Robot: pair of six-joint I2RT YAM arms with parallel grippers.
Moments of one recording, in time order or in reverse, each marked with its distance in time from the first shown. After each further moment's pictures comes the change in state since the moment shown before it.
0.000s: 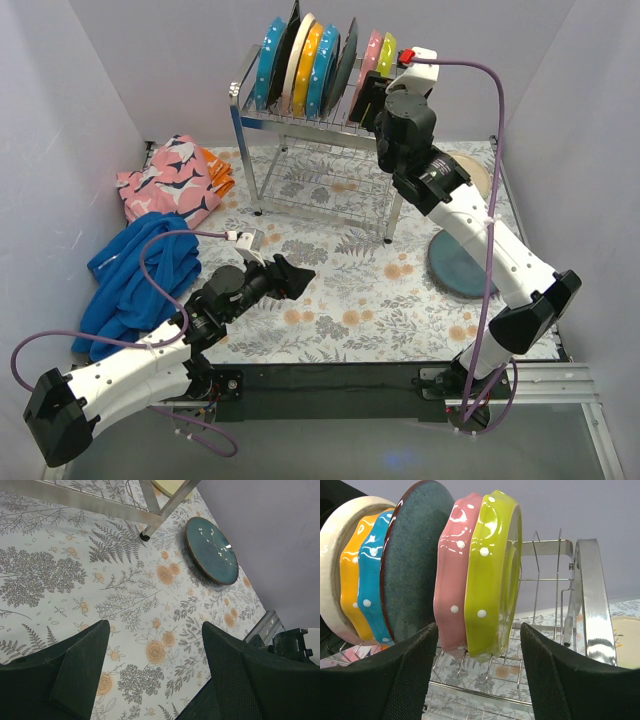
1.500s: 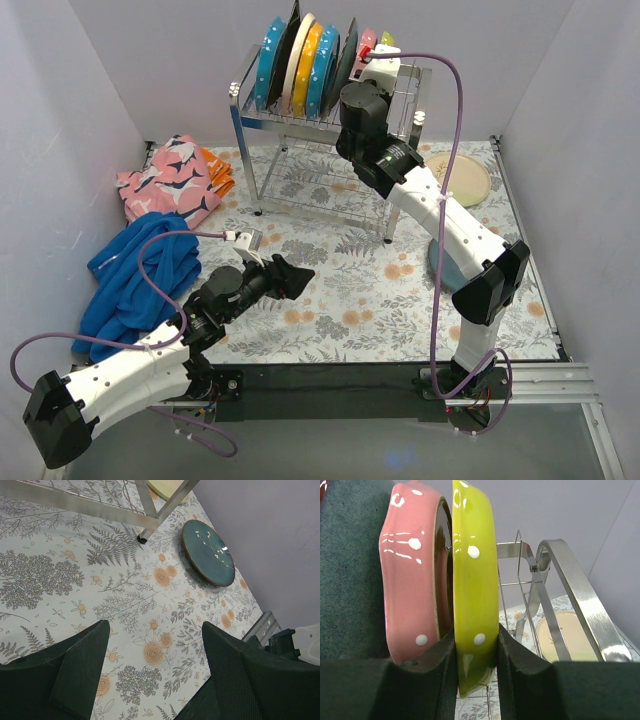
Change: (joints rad) left arm 0.000 -0.018 0.000 -0.001 0.002 -0.001; right arm 0.056 0.266 0.222 0.023 0.366 -0.178
